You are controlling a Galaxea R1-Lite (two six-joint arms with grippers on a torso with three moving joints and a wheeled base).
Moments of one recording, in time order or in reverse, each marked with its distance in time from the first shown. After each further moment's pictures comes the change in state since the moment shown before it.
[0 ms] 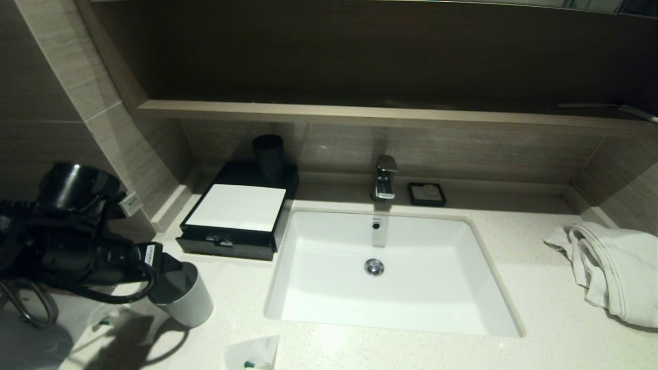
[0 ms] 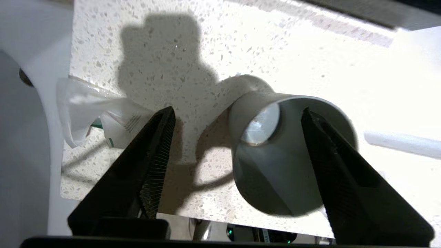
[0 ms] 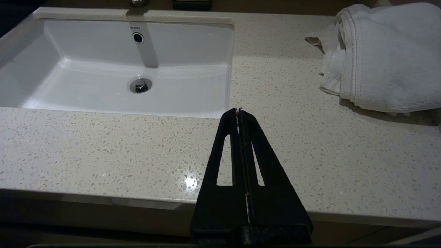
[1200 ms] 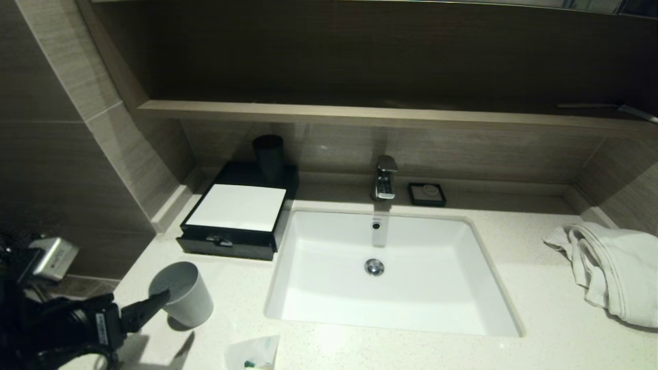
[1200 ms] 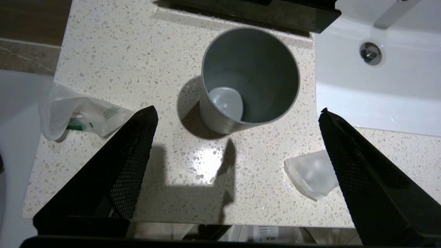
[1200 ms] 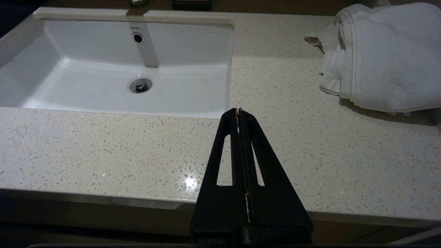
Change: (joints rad) left arm -0.001 -0.381 0.640 -0.664 -0.104 0.030; right arm 0.000 0.000 0.000 0.000 0.000 0.000
